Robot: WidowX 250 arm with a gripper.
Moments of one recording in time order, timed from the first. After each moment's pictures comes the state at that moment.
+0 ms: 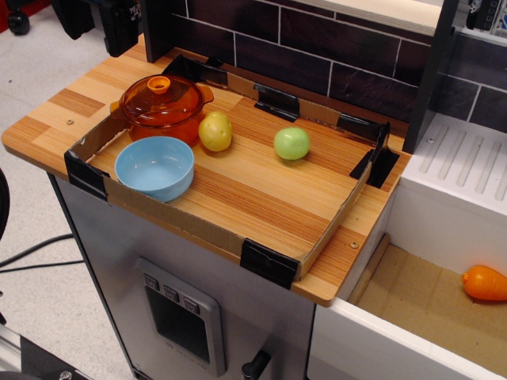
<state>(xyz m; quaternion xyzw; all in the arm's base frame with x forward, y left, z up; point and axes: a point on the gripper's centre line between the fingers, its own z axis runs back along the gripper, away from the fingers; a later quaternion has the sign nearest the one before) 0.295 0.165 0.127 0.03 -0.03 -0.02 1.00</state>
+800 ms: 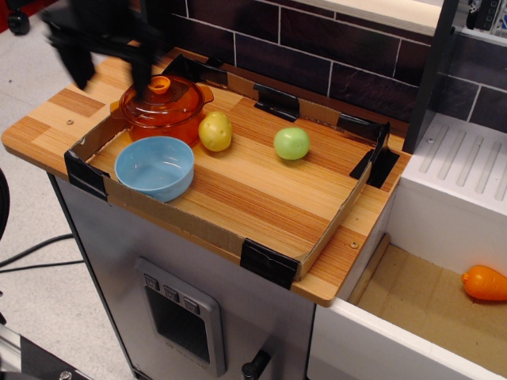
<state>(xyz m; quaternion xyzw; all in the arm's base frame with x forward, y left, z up) 0.282 0.109 0.103 0.06 -0.10 0.14 0.98</state>
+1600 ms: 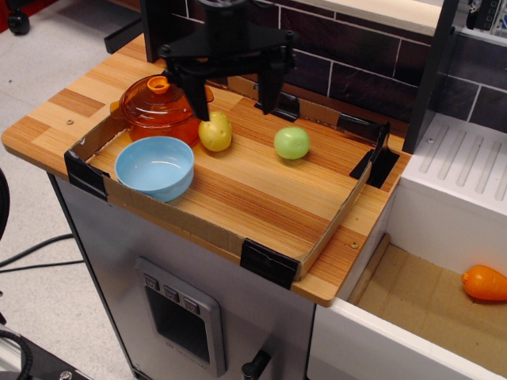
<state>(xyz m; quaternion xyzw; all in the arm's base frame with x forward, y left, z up) 0.304 0.034 0.093 0.01 -0.09 0.35 0.93</state>
